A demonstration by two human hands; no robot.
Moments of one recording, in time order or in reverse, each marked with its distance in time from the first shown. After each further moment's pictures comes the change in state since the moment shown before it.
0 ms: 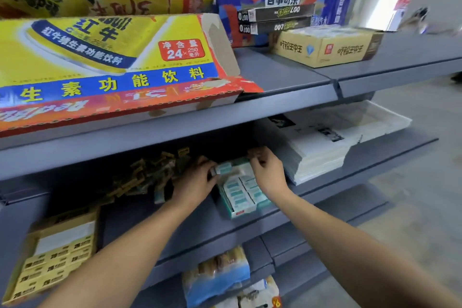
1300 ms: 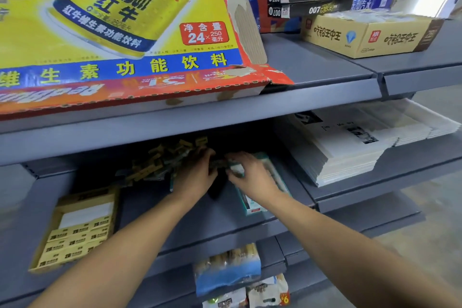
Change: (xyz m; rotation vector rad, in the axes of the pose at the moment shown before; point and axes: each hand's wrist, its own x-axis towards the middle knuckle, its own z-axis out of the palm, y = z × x) left_hand -0.010 -0.037 -0.008 0.110 0.112 -0.100; right_hand -0.003 -0.001 0.066 -0.231 -0.317 -0.453
